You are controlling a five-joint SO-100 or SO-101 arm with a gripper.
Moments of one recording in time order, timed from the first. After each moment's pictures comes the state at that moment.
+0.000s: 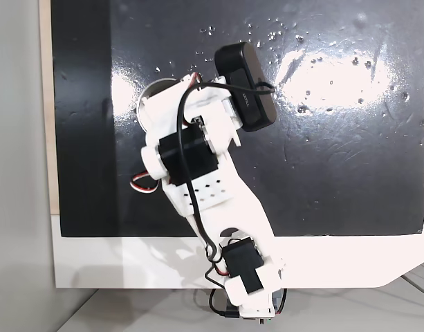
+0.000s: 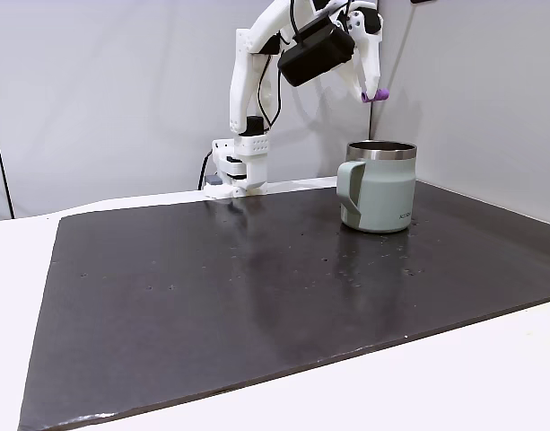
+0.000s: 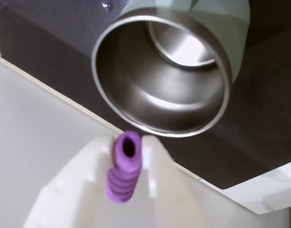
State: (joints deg) arm -25.1 83.6 45.0 104.1 -1.4
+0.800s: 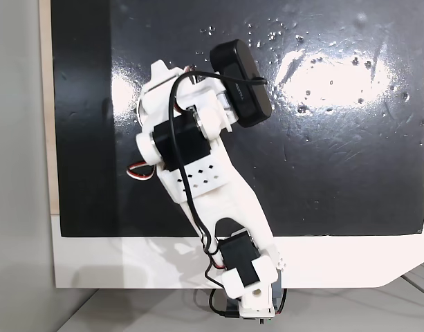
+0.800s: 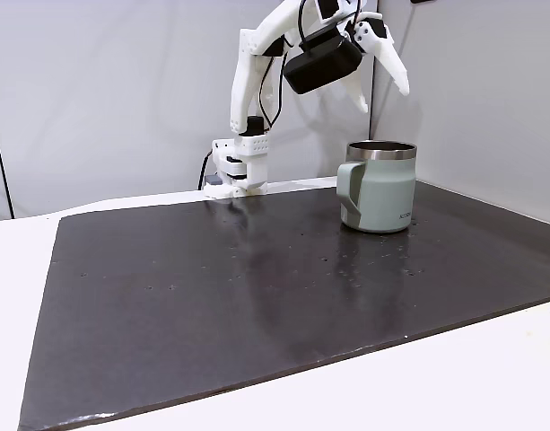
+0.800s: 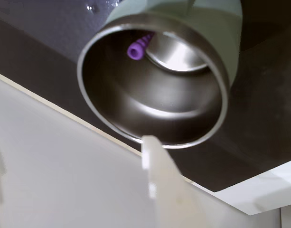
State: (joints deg) arm -26.5 80.8 44.6 103.8 -2.5
